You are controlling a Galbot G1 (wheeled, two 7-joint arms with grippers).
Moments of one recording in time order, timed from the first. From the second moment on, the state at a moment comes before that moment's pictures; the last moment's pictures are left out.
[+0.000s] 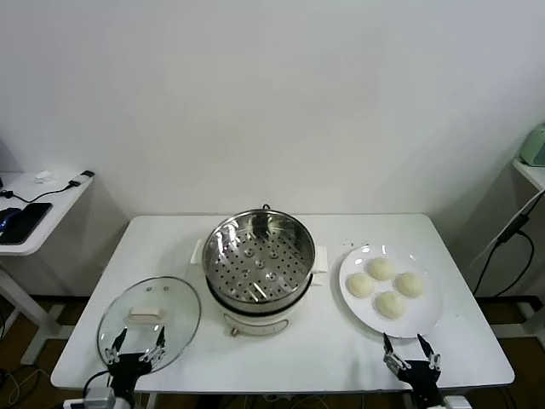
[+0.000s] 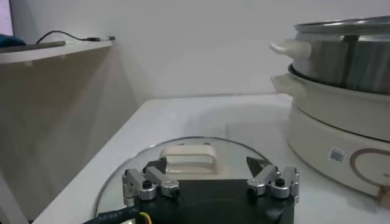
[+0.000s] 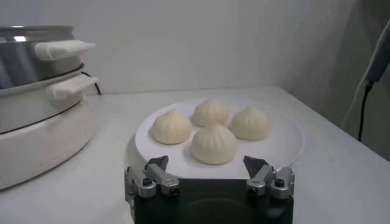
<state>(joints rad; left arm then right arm) 1.69 -1.39 -0.69 -1.91 -0.19 0.09 -0.02 -1.66 1.24 0.61 1.91 0.34 -0.06 0.04</state>
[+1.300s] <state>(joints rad) 1.69 -1.39 -0.65 -1.92 -0.17 0.07 -0.01 0.03 0.50 -0.72 1.32 0.16 -0.06 -1.07</state>
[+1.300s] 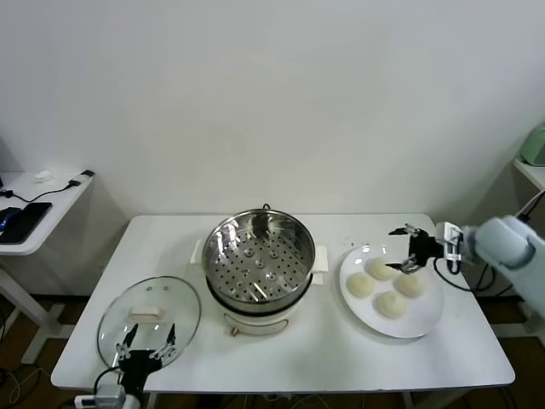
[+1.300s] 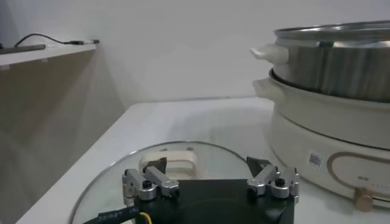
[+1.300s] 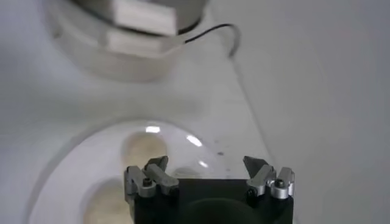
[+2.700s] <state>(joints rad) 1.68 -1.39 -0.66 -1.90 -0.17 0.06 -0.01 0.15 0.99 -1.03 0.67 0.05 -0.07 -1.11</state>
